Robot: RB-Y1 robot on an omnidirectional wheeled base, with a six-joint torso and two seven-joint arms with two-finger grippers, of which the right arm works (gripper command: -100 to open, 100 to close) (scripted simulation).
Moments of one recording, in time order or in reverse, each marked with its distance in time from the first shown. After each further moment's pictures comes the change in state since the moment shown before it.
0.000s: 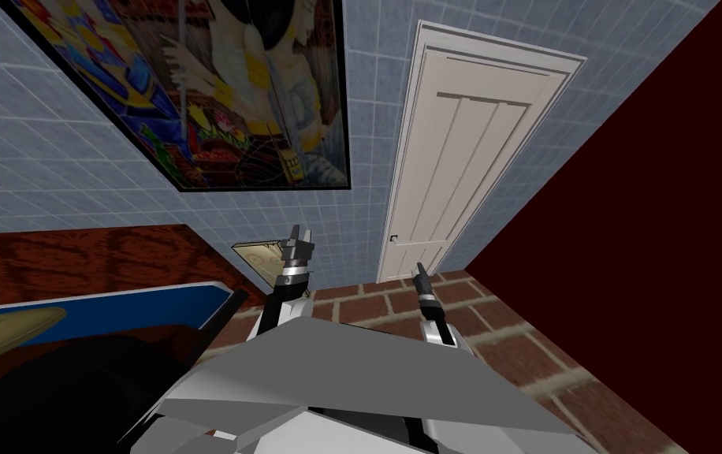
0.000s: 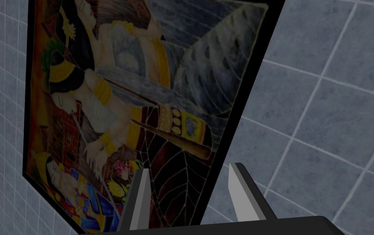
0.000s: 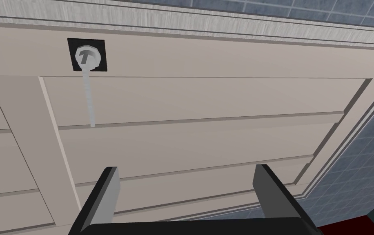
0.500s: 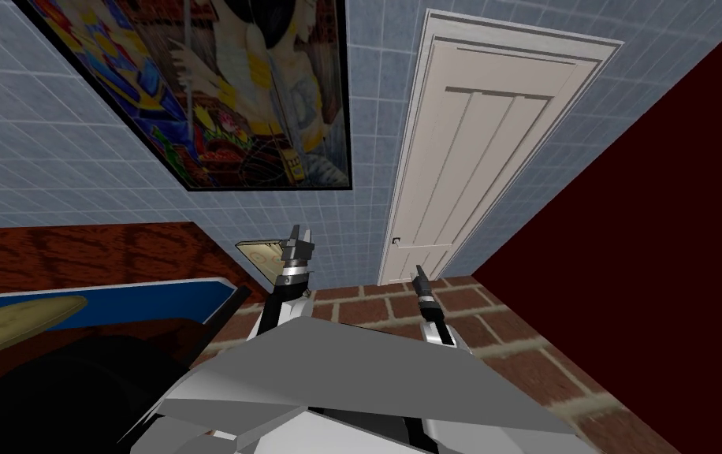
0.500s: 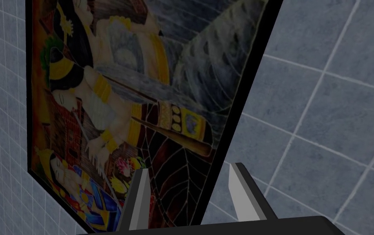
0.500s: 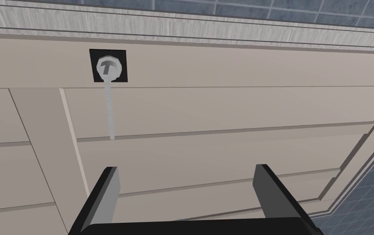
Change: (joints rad) arm -0.047 -0.015 0.007 0.128 -0.006 -0.034 -0.021
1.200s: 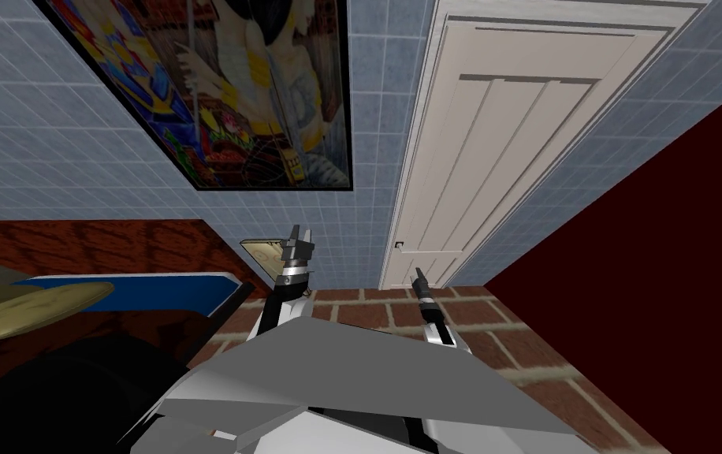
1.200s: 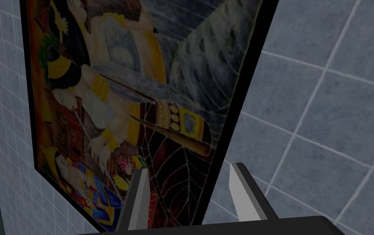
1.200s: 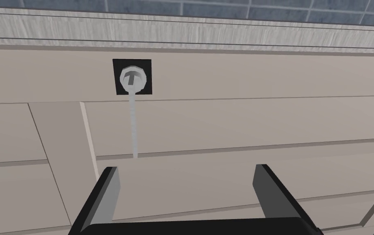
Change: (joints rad) arm -0.074 -0.023 0.010 0.182 -0.010 -0.051 -0.034
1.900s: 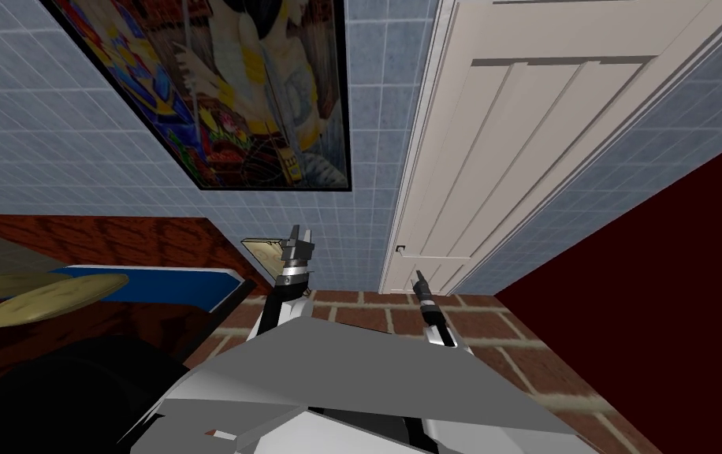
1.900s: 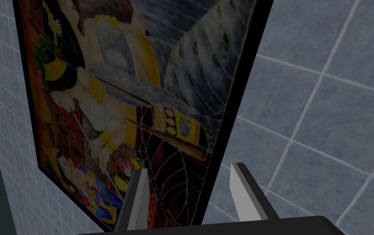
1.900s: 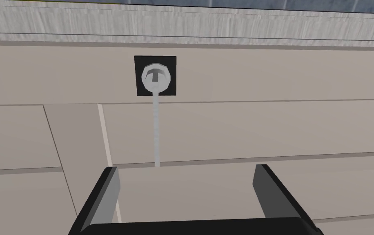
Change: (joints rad) arm -0.061 -0.020 0.008 0.165 -0.008 -0.048 -0.029
